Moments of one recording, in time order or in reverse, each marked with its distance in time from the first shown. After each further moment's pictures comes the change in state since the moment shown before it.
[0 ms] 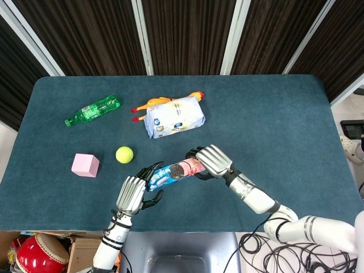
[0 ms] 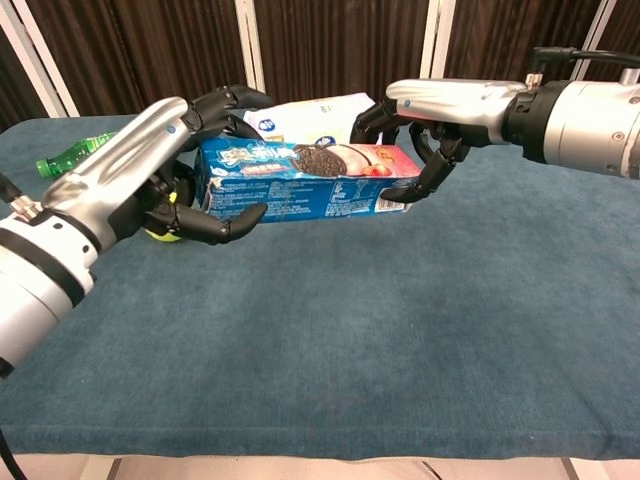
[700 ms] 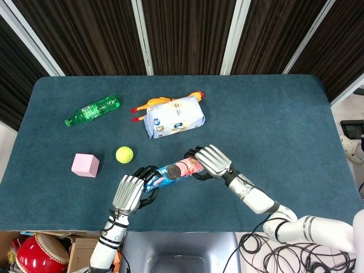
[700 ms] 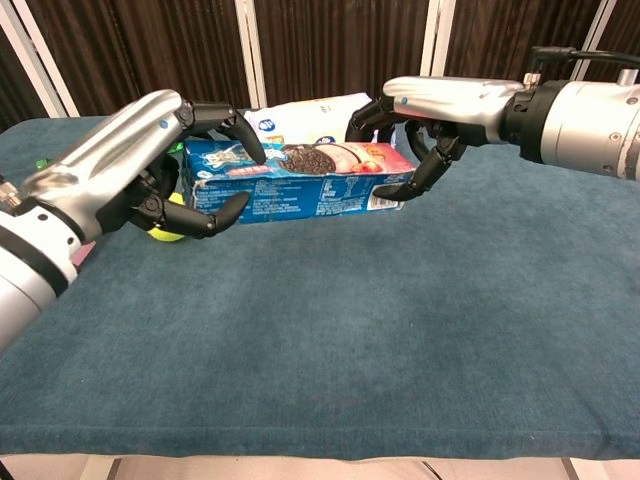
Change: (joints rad) left arm -0.002 0.029 0.002 -0.017 0.009 0.037 0.119; right arm 0.001 -0.007 -0.007 0.011 -0.005 0.015 0.014
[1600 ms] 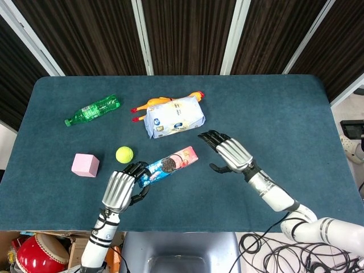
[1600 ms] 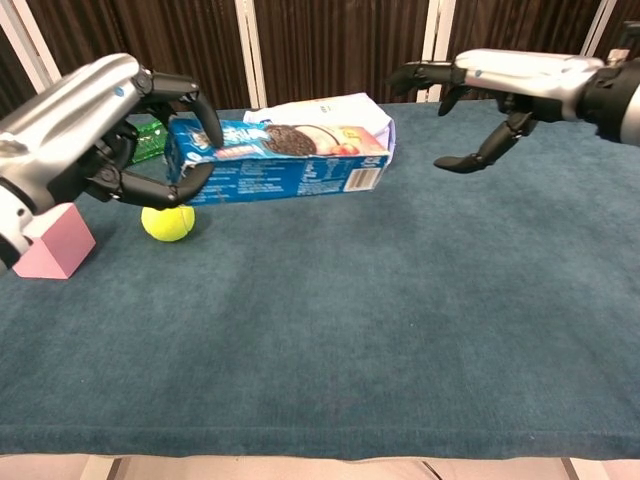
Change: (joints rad) left arm 0.007 0.080 -0.006 -0.019 0.046 0.041 0.039; right arm -0.075 0.087 -0.044 0.066 -0.114 0.096 0.180
